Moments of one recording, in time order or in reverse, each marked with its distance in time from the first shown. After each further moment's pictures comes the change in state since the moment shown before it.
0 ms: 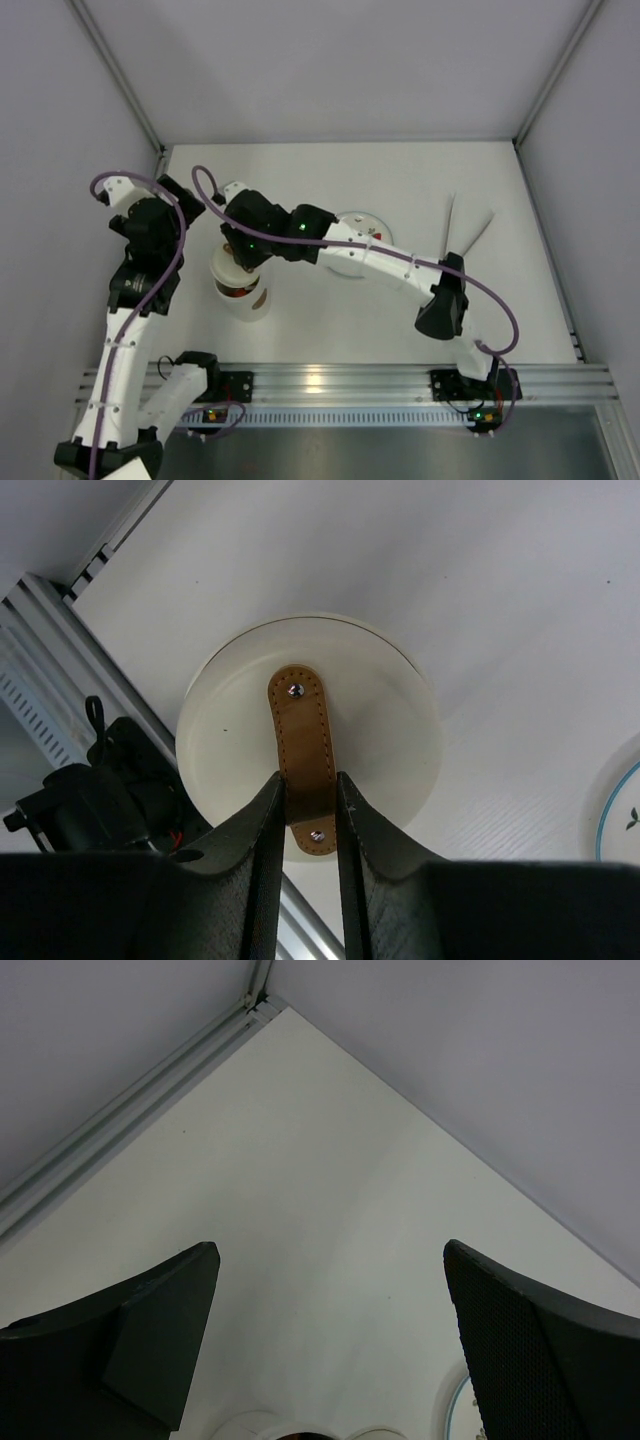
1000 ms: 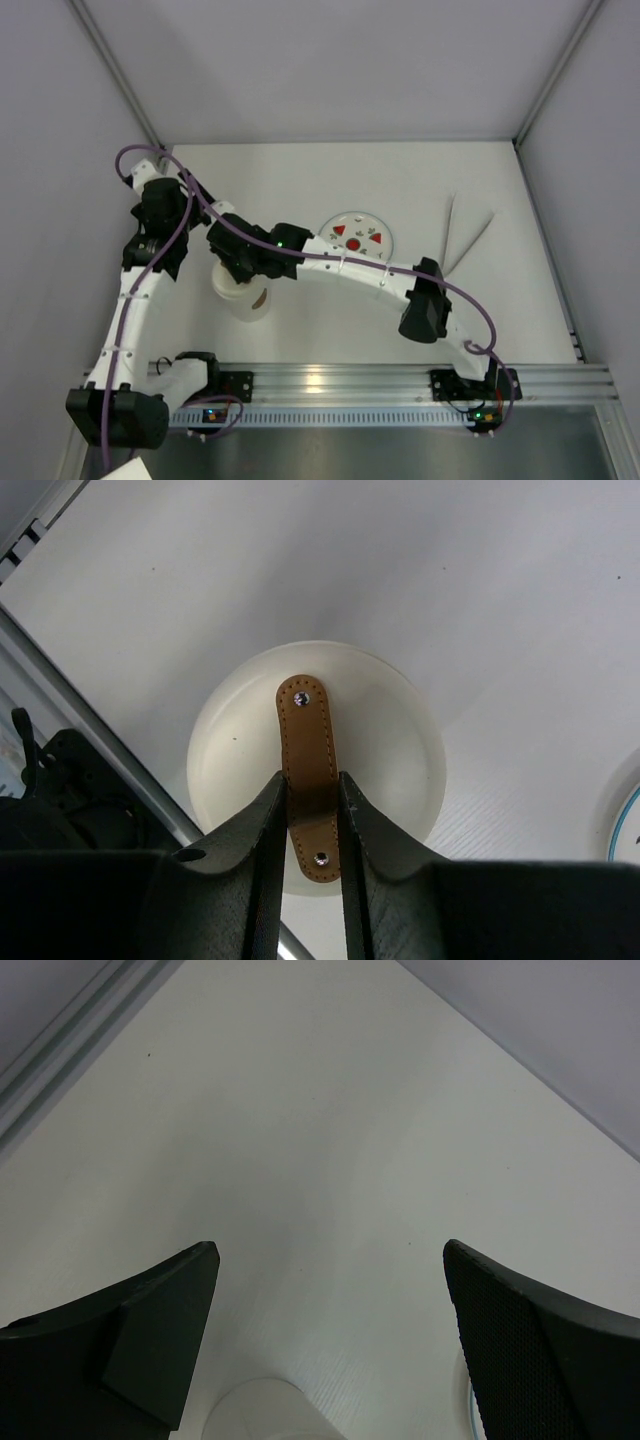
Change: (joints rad) left arm 0.077 0.214 0.013 -0.006 0.207 0.005; right arm 0.062 0.106 0.027 0.023 0.100 -0.025
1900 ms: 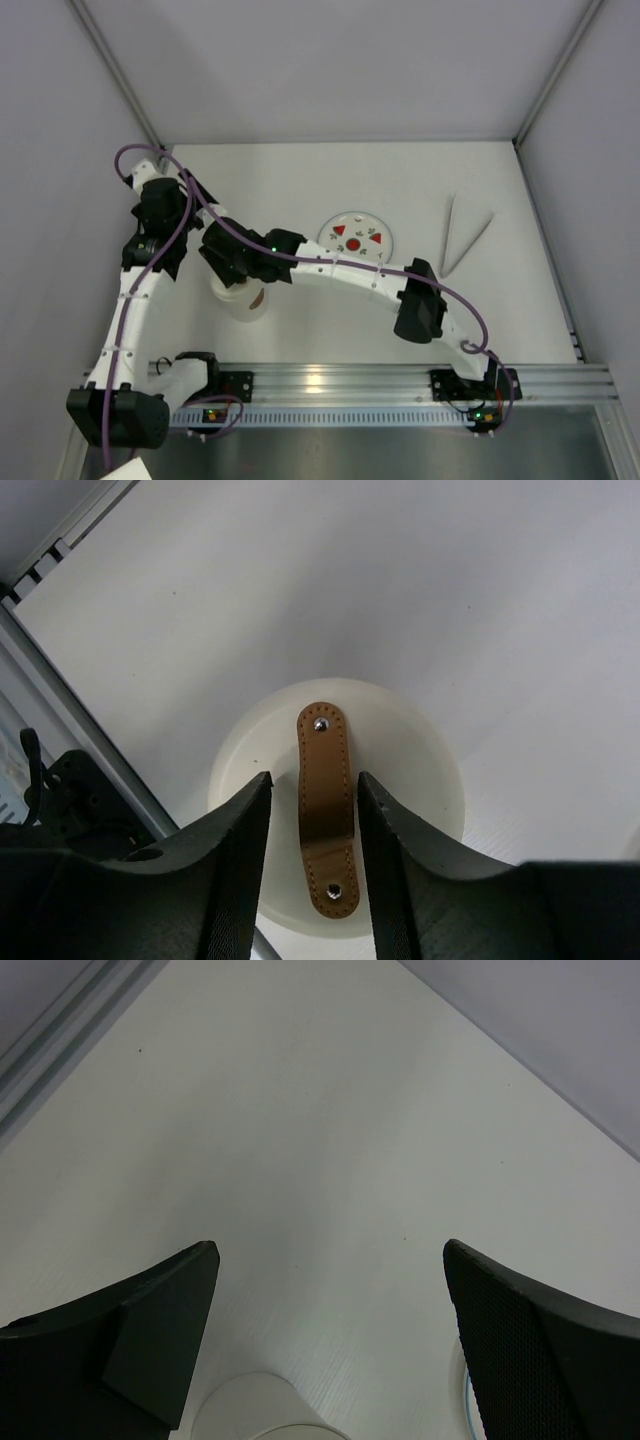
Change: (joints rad) left arm 0.008 0.002 0.000 0.000 0.029 -0.001; right arm 0.006 0.038 -0.014 0.102 -0.012 -0.037
